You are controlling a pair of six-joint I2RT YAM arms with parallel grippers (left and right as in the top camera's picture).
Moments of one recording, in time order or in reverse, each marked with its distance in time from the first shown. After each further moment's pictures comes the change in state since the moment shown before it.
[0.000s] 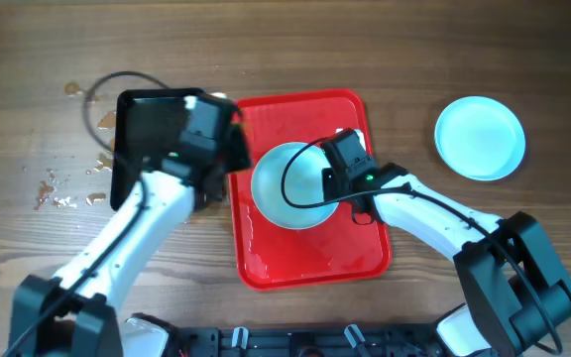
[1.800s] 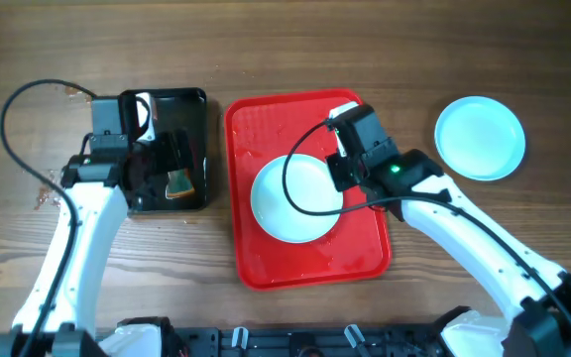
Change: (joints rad) left arm 0.409 -0.130 -0.023 -0.124 0.088 0.339; right arm -0.010 -0.209 0.161 -0.260 -0.021 -0.321
